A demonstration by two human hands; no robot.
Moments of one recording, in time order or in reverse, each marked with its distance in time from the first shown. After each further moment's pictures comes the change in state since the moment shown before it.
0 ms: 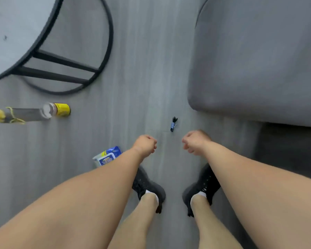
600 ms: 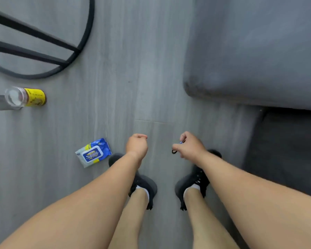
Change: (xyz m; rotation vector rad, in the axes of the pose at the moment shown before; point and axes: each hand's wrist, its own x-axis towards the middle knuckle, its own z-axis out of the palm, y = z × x) left_hand 0.031 -0.044 0.038 -0.209 0.120 0.000; right_hand 0.007 0.052 0.051 0.178 0.147 -0.013
